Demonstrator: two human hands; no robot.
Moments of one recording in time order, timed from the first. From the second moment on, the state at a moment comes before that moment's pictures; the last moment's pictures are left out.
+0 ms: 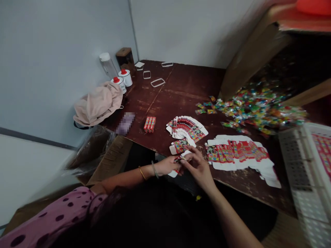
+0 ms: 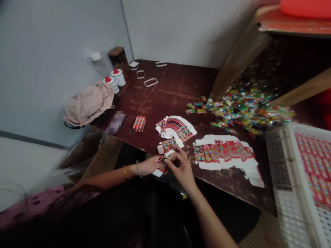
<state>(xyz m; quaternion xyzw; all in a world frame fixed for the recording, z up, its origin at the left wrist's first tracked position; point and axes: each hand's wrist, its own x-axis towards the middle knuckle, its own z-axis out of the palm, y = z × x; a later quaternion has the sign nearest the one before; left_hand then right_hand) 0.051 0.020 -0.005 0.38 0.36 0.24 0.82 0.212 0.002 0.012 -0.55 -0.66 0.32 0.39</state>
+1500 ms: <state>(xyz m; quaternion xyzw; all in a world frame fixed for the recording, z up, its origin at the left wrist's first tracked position) 0.007 -0.025 0.010 0.16 0.45 0.19 0.86 0.182 -0.068 0.013 -0.53 -0.55 0.58 0.30</state>
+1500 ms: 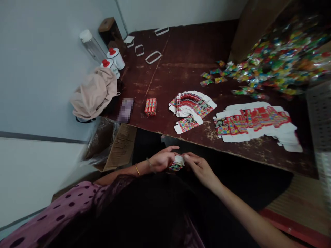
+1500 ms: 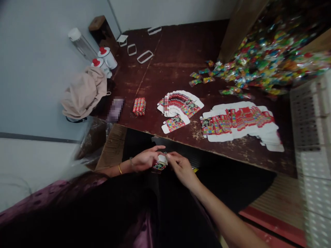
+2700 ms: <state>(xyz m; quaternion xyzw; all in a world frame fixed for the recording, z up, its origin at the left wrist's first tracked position) -0.008 0.057 0.027 0.55 0.34 0.15 0.75 0.283 0.106 0.043 -0.64 -0.65 0.31 0.27</state>
